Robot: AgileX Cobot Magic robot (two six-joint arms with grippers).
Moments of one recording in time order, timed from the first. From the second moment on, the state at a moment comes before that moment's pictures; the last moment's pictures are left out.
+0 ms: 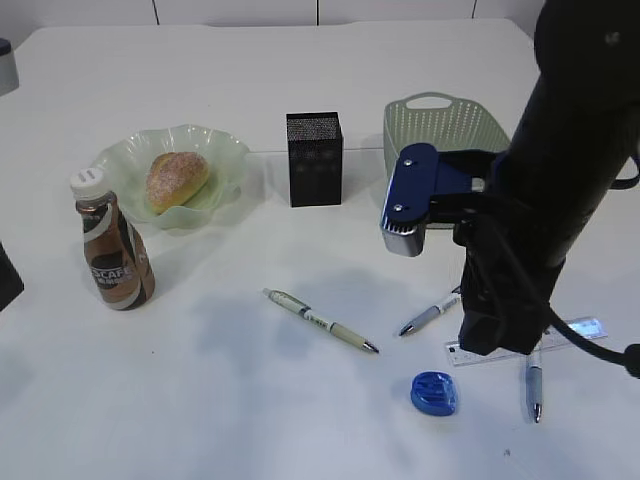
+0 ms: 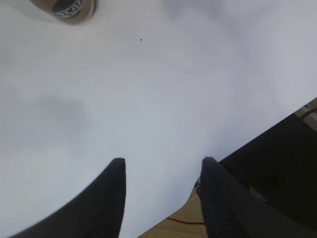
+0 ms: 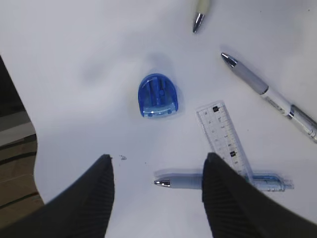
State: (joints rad) left arm -0.45 1.27 -1.12 -0.02 1.24 0.04; right arm 0.45 1.61 -1.17 0.06 1.10 -0.82
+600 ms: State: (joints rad) left arm -0.45 1.27 -1.12 -0.02 1.21 0.04; right arm 0.45 1.74 -1.17 0.07 0.99 -0.85
